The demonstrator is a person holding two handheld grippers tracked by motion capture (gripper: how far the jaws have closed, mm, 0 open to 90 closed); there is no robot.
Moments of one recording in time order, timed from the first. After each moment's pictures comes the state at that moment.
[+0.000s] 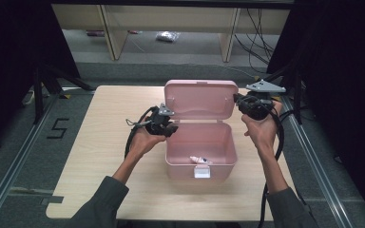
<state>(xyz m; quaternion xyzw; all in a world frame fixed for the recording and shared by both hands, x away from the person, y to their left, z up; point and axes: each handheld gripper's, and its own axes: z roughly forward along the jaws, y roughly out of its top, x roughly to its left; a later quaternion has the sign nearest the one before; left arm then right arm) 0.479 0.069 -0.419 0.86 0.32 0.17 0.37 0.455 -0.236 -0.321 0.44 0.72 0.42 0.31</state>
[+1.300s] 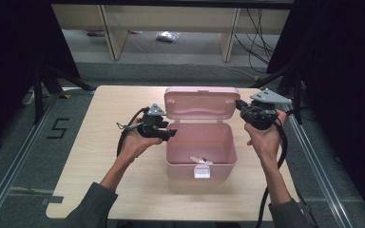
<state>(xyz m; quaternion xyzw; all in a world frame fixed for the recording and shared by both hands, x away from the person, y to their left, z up) 0.451 0.086 -0.398 0.84 0.33 0.14 0.41 0.429 -0.242 -0.329 0.43 0.72 0.45 0.33</state>
